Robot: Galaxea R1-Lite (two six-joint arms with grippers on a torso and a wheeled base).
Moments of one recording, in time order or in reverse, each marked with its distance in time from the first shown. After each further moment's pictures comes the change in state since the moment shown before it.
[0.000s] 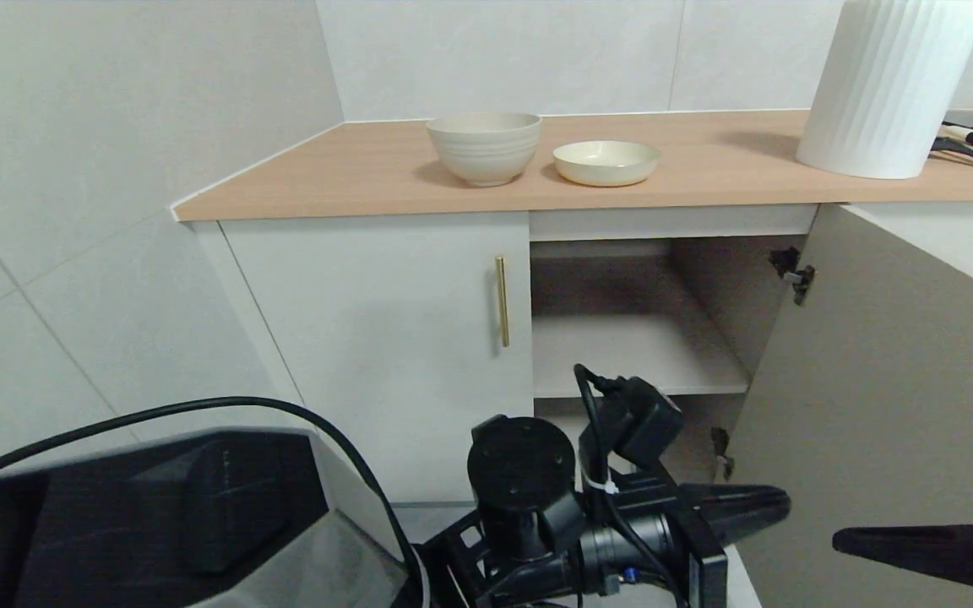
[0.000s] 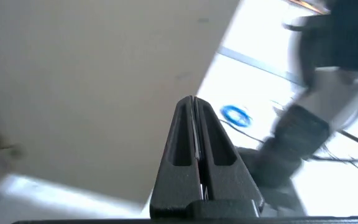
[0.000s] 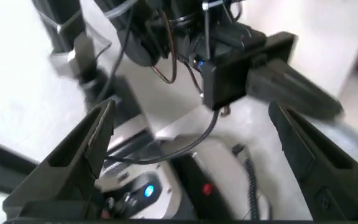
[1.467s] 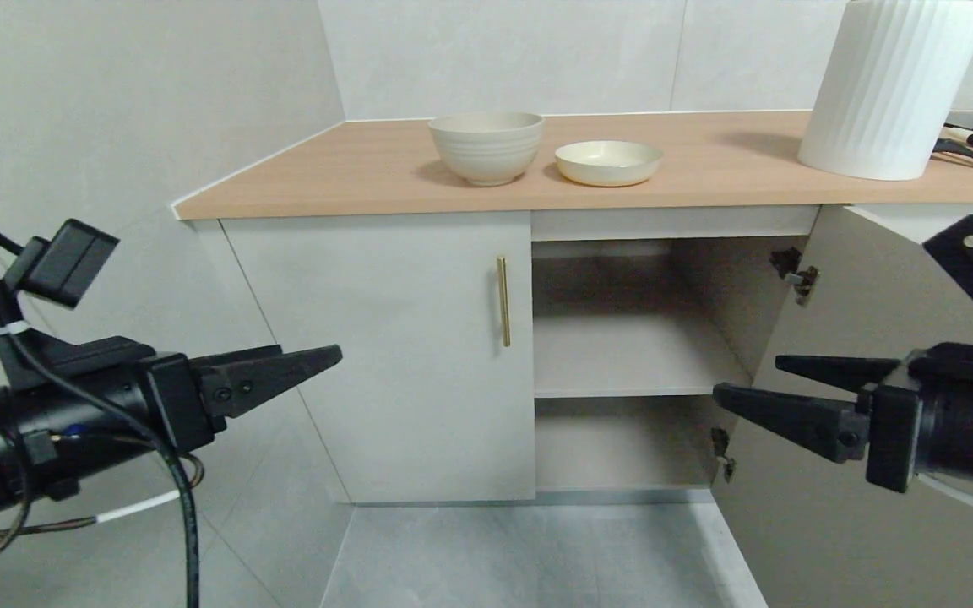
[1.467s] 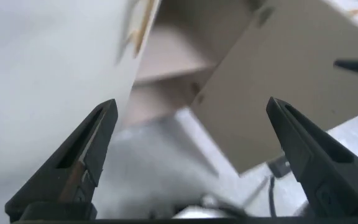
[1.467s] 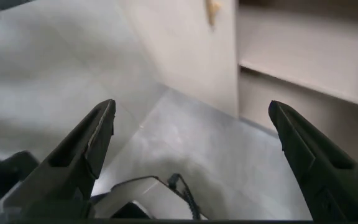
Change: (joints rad) left arm 0.753 -0.957 0.239 1.016 0.013 0.047; right arm -0.162 0.326 -0.318 0.052 -0.283 0.013
